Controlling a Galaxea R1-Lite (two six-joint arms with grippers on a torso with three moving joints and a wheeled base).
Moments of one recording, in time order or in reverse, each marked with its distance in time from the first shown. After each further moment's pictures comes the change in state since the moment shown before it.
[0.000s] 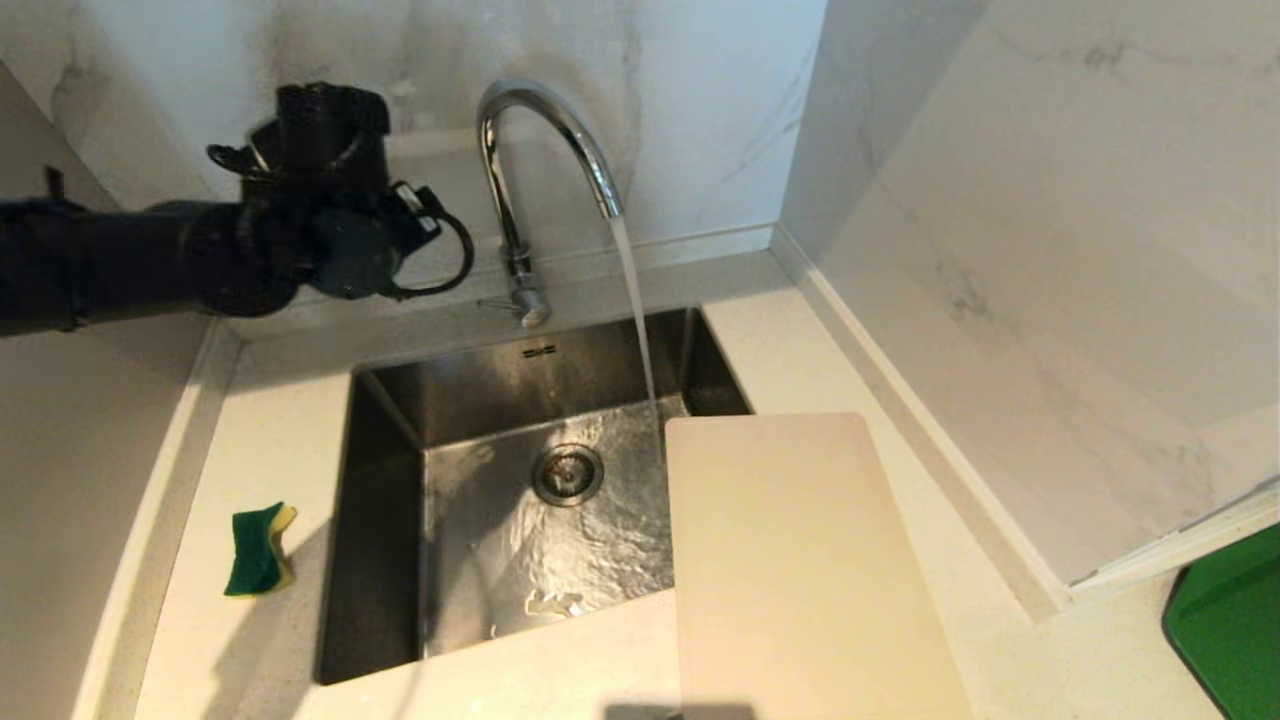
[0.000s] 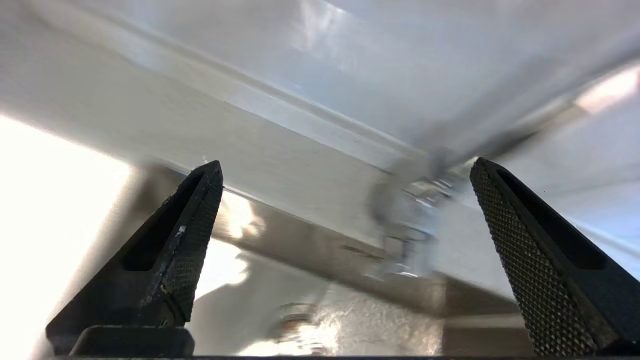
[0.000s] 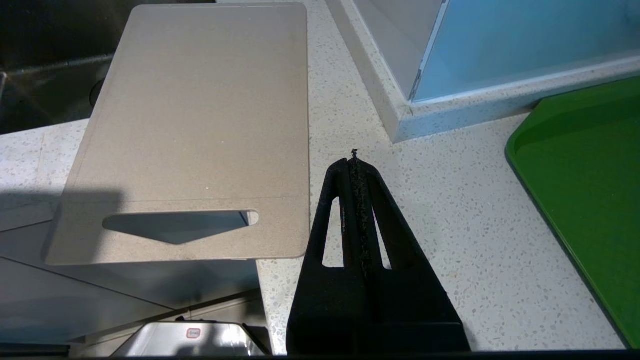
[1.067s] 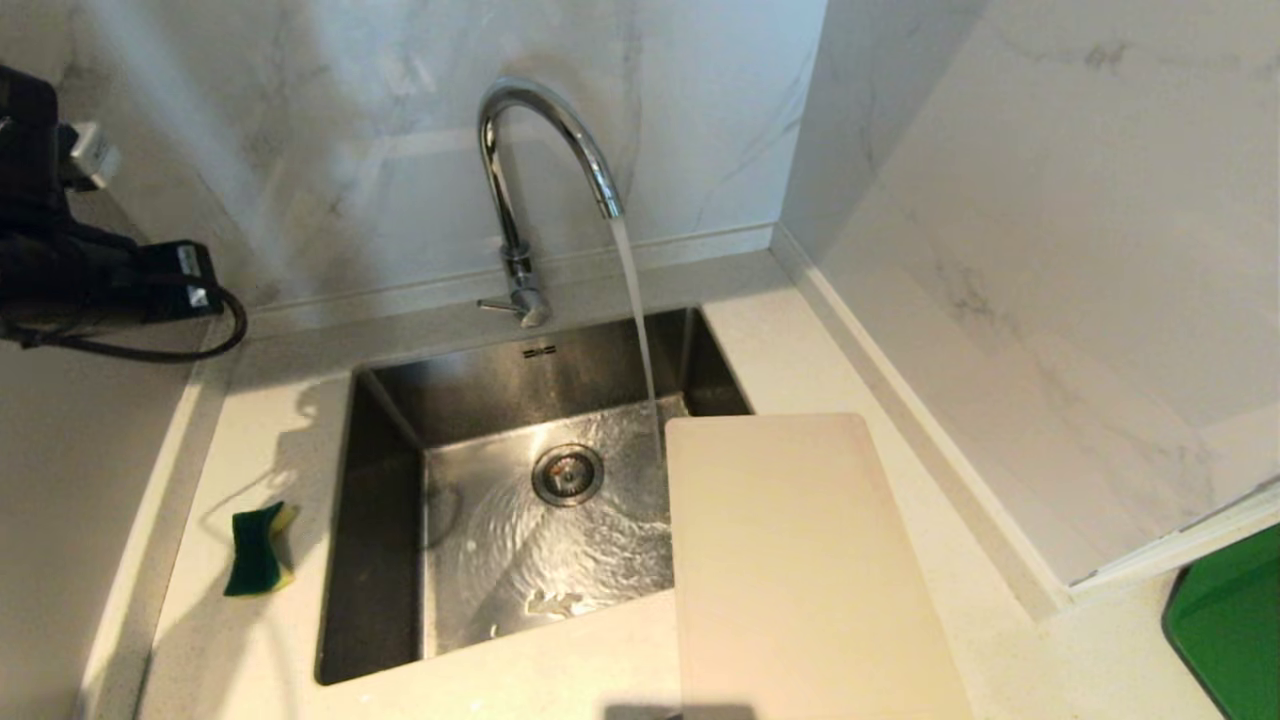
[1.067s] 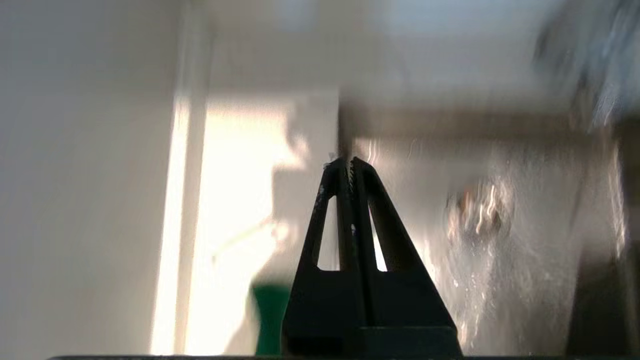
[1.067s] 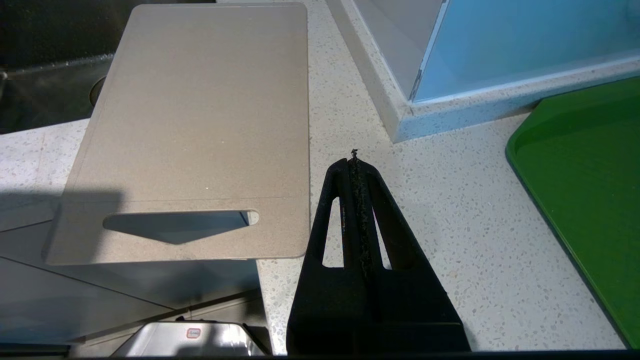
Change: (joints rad) left arm 0.275 -0.475 0.517 0.233 -0.401 0.361; right arm 0.000 0.000 0.000 0.000 -0.001 0.000
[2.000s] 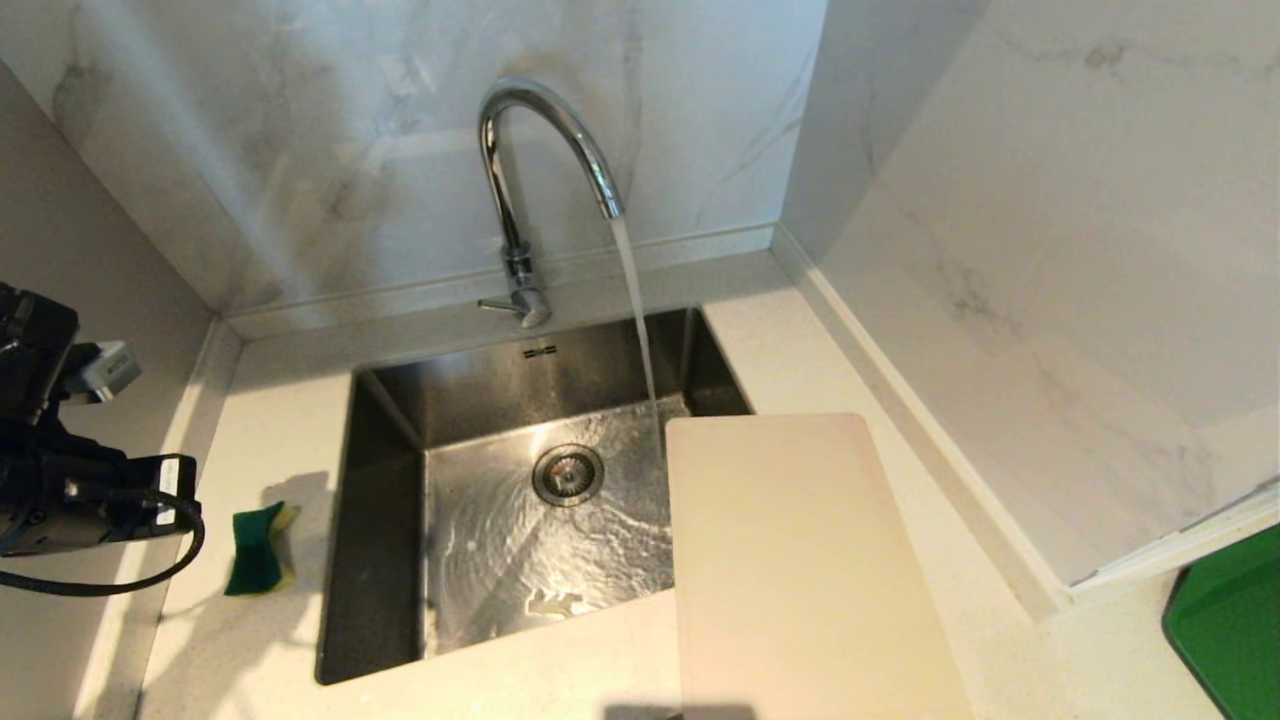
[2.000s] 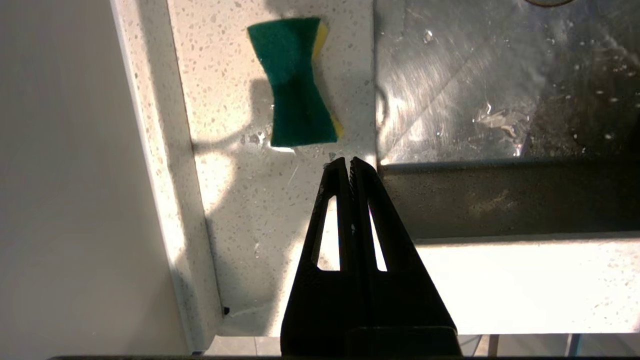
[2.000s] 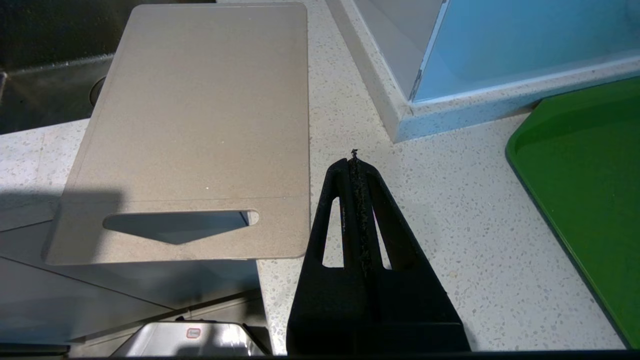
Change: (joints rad) left arm -0.030 -0.156 0.407 0.136 -0.092 -0.068; right arm 0.000 0.000 0.000 0.000 0.001 0.000
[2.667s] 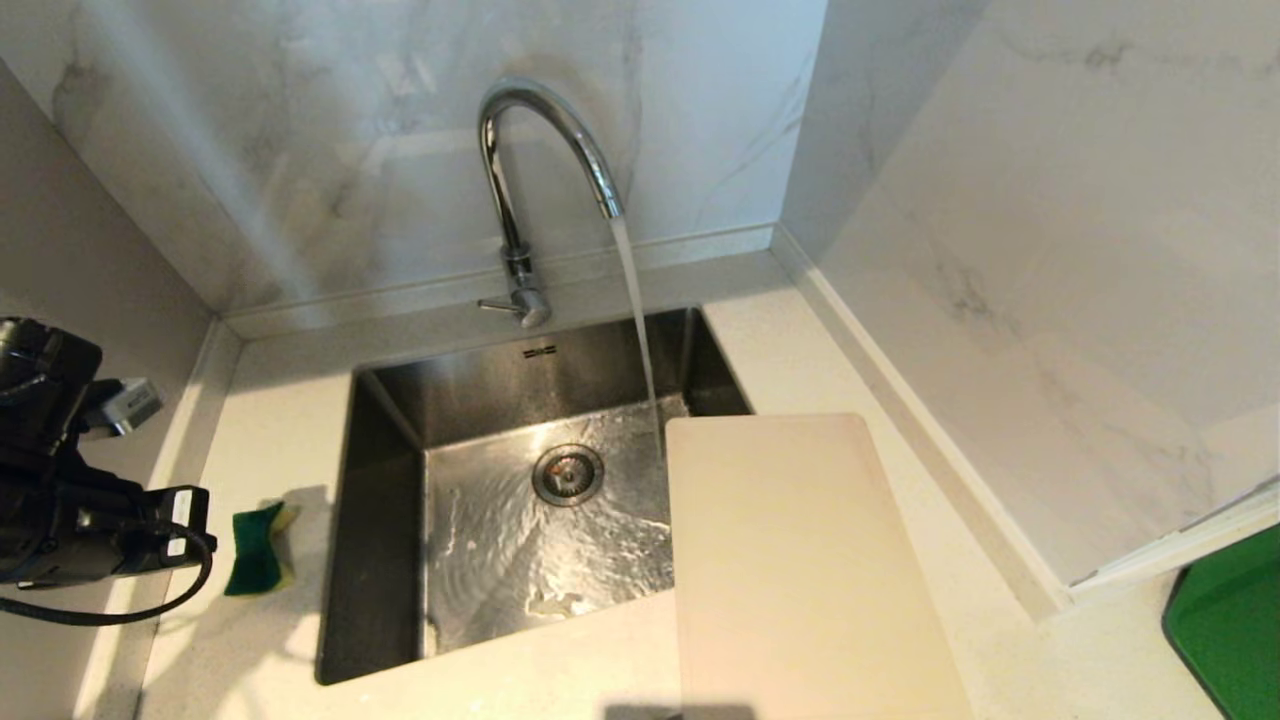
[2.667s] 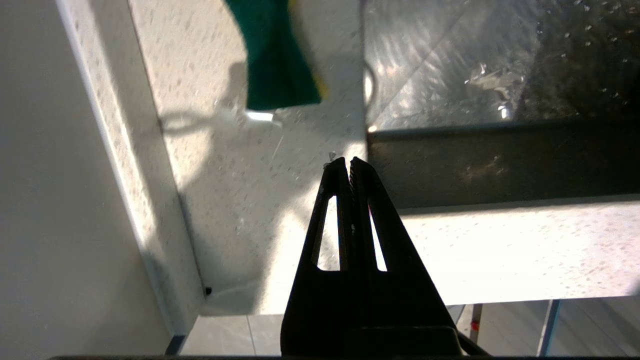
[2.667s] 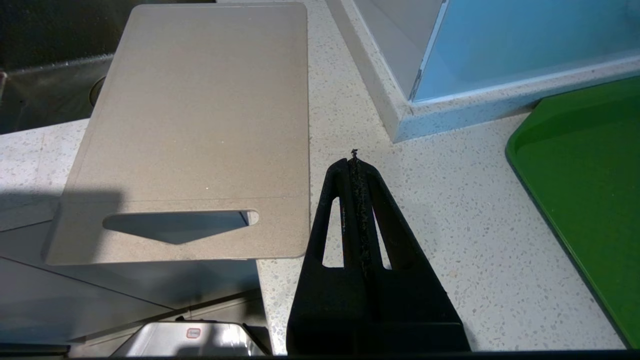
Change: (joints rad) left arm 0.024 0.016 0.060 0.002 -0.077 -0.016; right arm 0.000 0.000 0.000 0.000 0.000 0.000
